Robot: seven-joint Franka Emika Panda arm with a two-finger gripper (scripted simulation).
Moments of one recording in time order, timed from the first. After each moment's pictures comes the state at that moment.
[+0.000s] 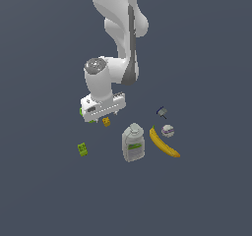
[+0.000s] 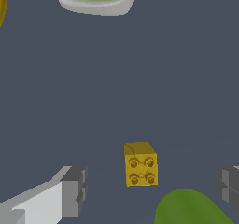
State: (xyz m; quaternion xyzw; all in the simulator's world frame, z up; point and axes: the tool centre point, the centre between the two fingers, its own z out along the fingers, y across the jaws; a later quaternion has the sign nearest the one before) arm -0.064 -0.096 0.092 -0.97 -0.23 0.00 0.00
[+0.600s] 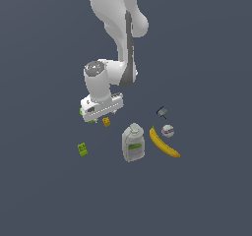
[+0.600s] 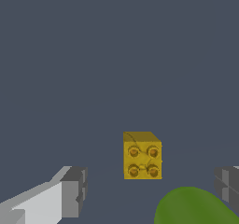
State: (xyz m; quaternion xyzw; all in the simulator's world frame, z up) arm -0.080 -0.107 0.073 -0.97 -0.25 0.00 0.00
